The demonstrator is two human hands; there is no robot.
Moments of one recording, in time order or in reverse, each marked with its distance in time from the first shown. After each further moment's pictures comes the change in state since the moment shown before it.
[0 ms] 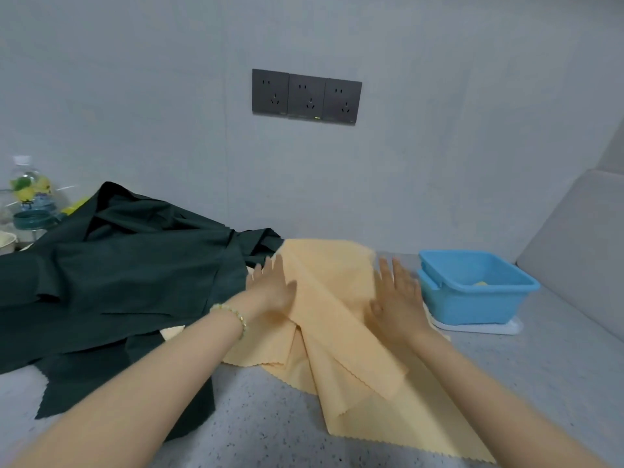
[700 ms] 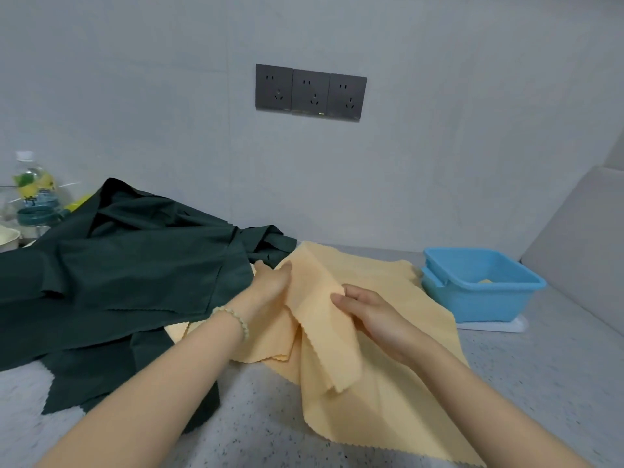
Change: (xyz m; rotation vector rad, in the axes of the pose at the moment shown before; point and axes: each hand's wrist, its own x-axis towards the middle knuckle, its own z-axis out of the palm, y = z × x) left_hand -0.007 0.000 -0.003 -0.889 0.045 -0.277; right_hand -0.046 -0.064 -0.042 1.272 -0.459 -0.116
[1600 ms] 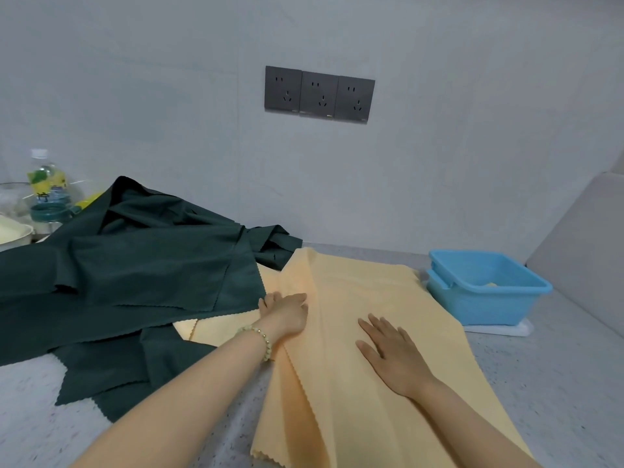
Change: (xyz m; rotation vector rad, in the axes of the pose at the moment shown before) left_hand -0.011 -0.037 0.028 0.817 -0.093 0.136; right_hand 0.000 0.119 -0.042 -1.130 0.156 0.124
